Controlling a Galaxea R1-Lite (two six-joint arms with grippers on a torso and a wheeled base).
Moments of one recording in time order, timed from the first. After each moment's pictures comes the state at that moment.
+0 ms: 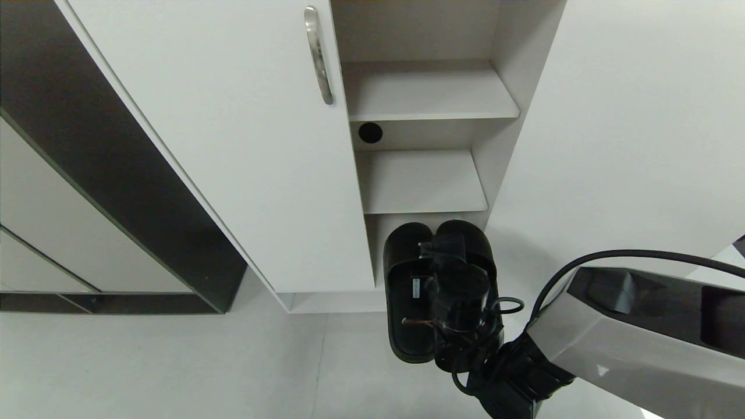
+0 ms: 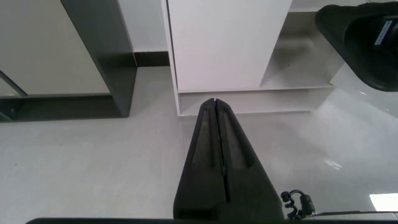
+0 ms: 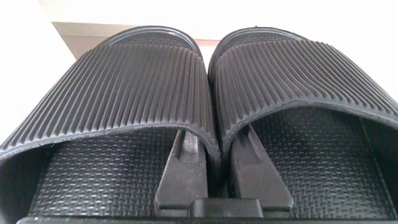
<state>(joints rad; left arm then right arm) 0.00 0.00 0.00 0.00 0.01 0.00 0.84 2.31 -1.05 -1.33 -0.84 -0.04</state>
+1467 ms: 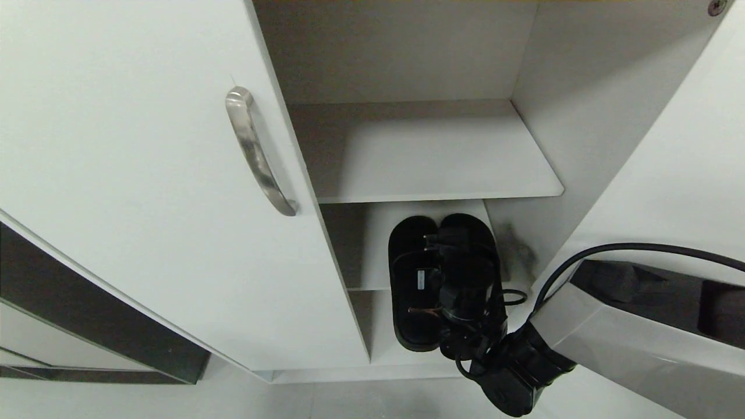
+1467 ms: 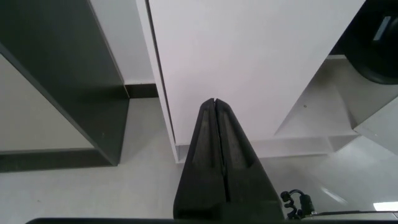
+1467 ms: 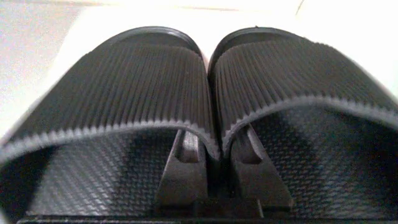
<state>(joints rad) 0.00 0.00 0.00 0.00 0.00 0.00 0.80 2.32 -1.08 -1.33 -0.81 -0.06</state>
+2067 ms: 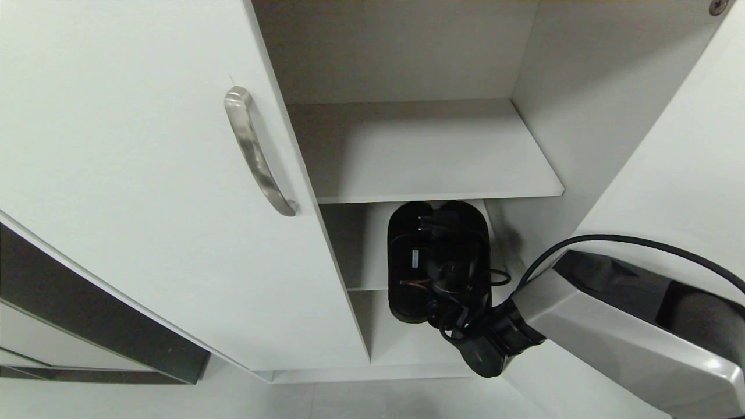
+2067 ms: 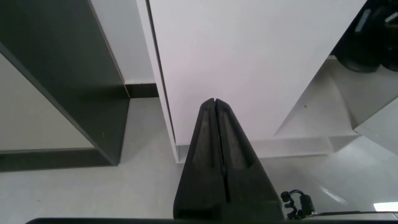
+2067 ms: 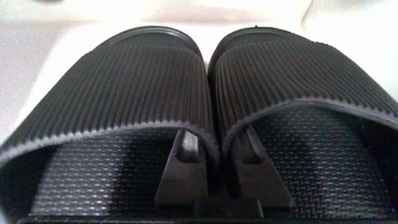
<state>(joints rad) 0.00 0.00 0.00 0.00 0.01 0.00 0.75 2.42 -1.34 -1.22 -0.81 -0.05</state>
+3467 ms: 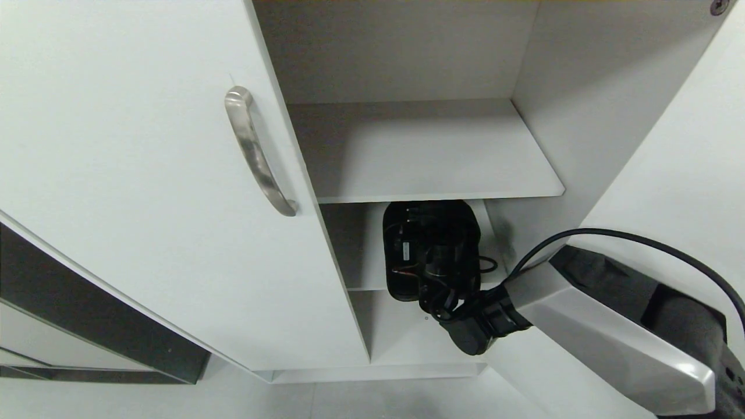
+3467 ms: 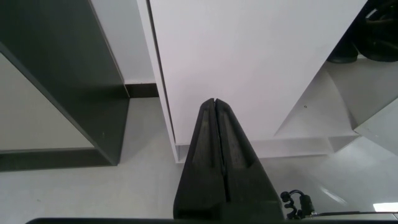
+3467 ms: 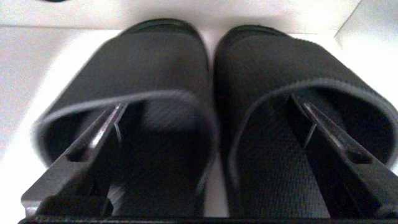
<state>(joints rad) 0.00 0.00 0.00 0.00 0.01 0.00 0.74 2.46 -1.51 -1.06 -0.74 -0.06</state>
